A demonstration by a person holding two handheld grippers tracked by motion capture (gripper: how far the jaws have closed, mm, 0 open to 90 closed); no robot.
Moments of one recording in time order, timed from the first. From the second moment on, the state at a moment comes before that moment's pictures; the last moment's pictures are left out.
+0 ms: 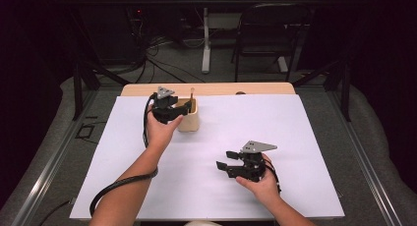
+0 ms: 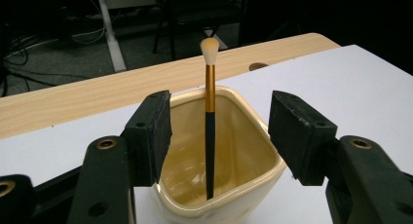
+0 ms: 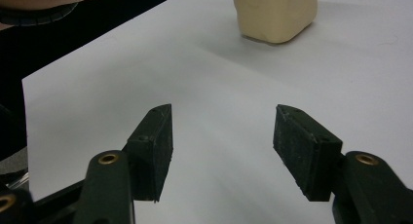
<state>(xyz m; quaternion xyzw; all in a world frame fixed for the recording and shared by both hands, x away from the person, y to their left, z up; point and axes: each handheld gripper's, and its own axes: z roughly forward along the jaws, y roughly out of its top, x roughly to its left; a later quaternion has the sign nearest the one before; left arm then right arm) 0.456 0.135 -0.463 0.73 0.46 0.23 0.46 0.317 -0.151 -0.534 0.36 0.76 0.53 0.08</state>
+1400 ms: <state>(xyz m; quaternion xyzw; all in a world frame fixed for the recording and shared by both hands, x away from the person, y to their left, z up) 0.439 0.142 -0.454 0.75 0.43 0.19 0.47 0.316 -0.152 -0.534 0.36 0.76 0.53 0.09</state>
